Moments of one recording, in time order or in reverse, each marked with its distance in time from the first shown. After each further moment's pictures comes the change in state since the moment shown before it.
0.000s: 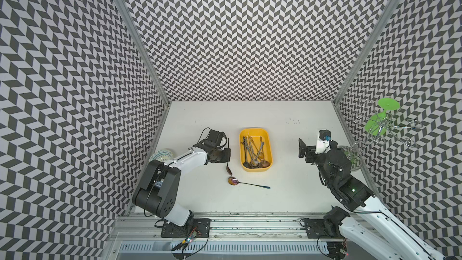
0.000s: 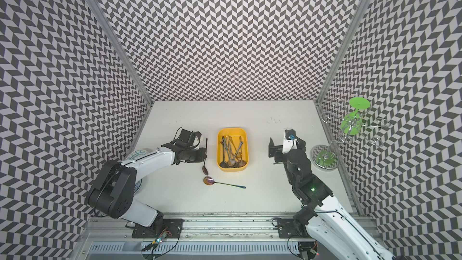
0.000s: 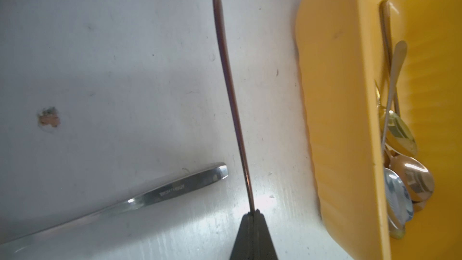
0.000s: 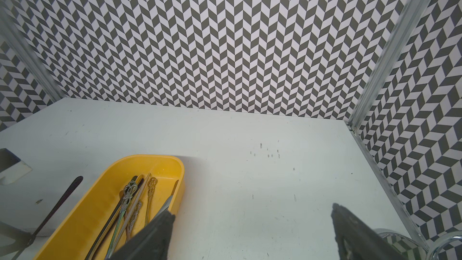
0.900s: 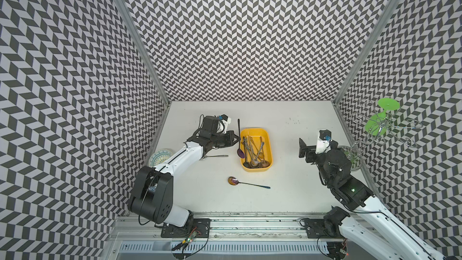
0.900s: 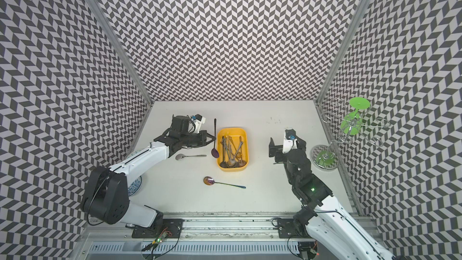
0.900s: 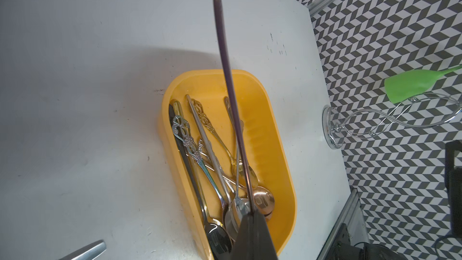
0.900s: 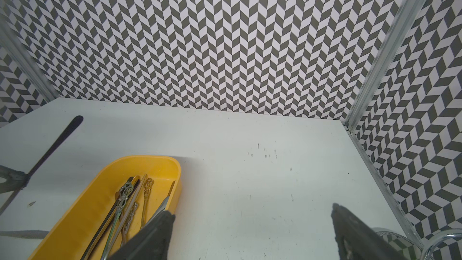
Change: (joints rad) left arm 0.024 -0.024 0.146 0.156 0.349 -0.182; right arm 0.000 0.001 -0.003 0.003 0.013 -0.006
